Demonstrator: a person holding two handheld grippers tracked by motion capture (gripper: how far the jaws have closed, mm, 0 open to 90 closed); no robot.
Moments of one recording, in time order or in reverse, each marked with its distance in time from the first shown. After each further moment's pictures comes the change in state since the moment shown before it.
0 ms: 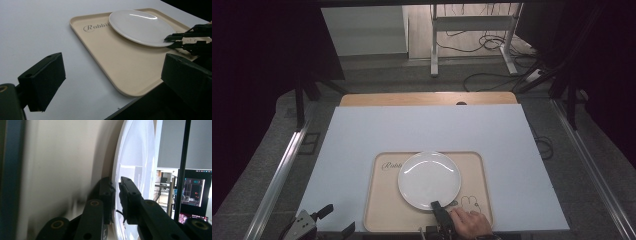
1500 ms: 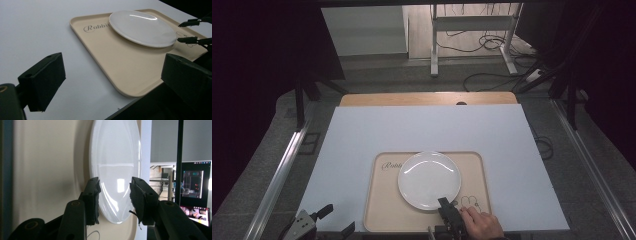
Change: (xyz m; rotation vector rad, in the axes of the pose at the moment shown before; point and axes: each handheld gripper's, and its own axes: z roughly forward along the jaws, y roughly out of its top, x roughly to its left) left arm 0.000 0.000 0.000 -0.006 0.000 -0.006; right arm -0.019 -0.017 -0.027 -0.003 -0.012 0.084
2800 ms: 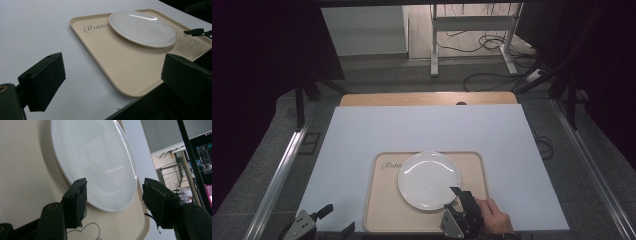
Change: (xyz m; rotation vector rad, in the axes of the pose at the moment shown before) left arm 0.000 0.000 0.000 -0.001 0.000 0.001; right arm -0.026 -0.032 -0.006 -0.047 0.018 0.330
